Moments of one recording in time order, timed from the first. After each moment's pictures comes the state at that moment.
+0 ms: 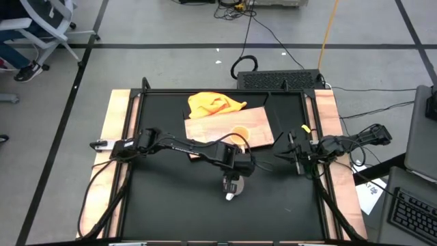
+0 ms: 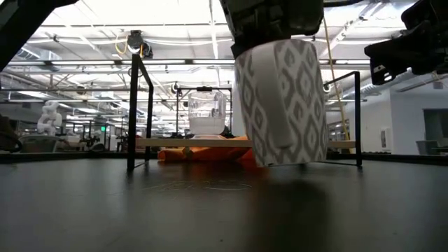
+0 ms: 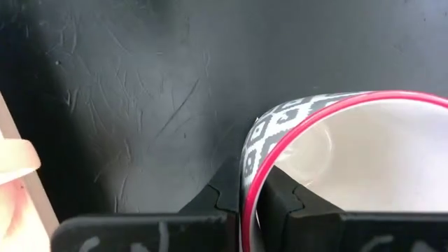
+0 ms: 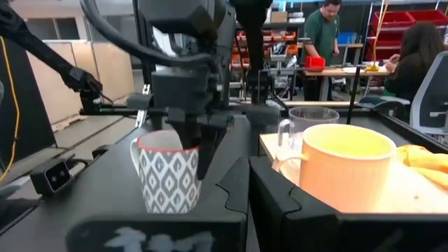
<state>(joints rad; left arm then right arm) -0.16 2.29 2.08 -0.98 0.07 0.01 0.29 0.04 0.02 0.01 0.18 0.04</state>
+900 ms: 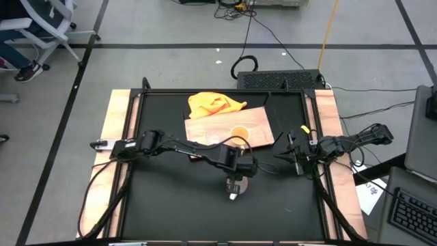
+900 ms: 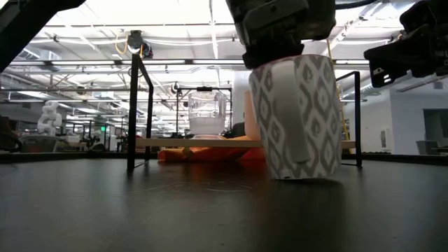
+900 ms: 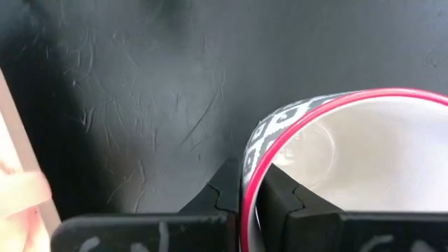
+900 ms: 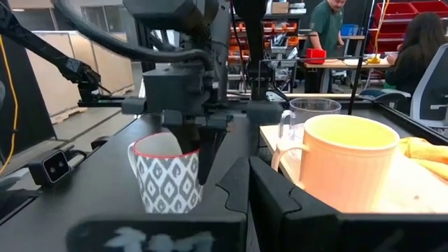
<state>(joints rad) -0.17 2.35 2.12 -0.94 0.00 0.02 0.29 0.08 0.02 0.01 0.18 0.04</state>
